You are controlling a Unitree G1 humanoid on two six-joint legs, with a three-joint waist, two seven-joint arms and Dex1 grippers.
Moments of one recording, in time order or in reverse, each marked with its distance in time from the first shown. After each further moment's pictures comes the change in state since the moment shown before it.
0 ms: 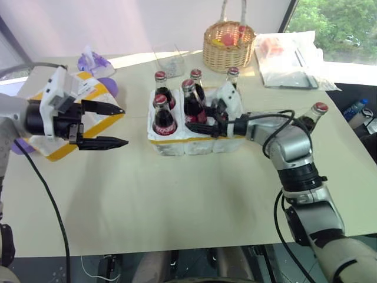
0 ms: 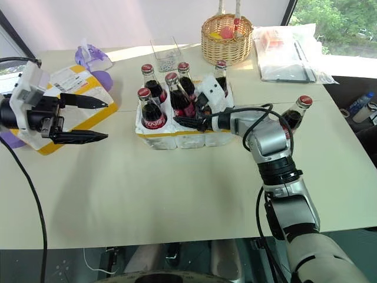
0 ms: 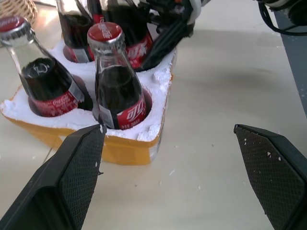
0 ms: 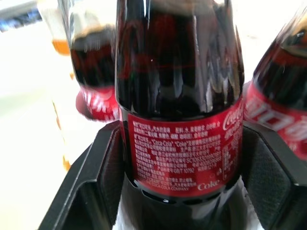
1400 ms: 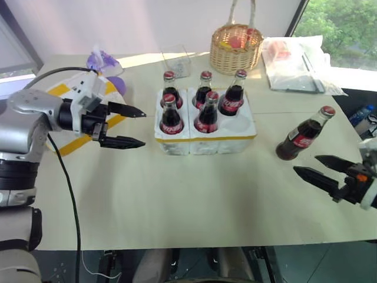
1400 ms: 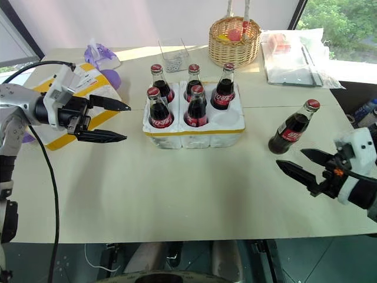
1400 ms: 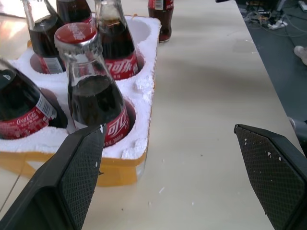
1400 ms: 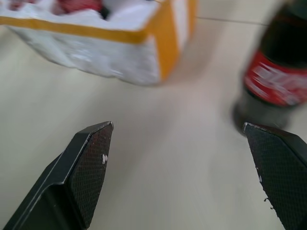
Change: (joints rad) left arm -0.156 -0.153 -0.155 0.165 0.088 -0.092 -0.110; right arm 0.920 -0.367 -1.037 -0.677 0.481 0.528 -0.094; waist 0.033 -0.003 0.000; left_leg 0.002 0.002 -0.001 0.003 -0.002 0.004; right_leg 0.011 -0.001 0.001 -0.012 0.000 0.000
